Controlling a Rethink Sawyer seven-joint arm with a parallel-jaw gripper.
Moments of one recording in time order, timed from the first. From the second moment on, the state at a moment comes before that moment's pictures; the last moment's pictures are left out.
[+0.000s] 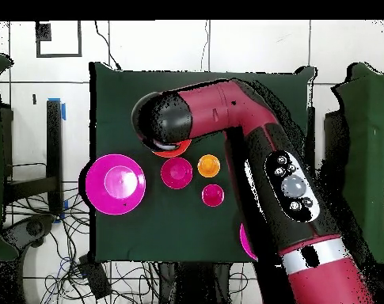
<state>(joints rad) -0.55 -0.78 0.70 1.51 -0.49 0.94 2.16</state>
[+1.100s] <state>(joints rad) -0.73 -0.82 0.86 1.64 -0.63 0.70 2.05</state>
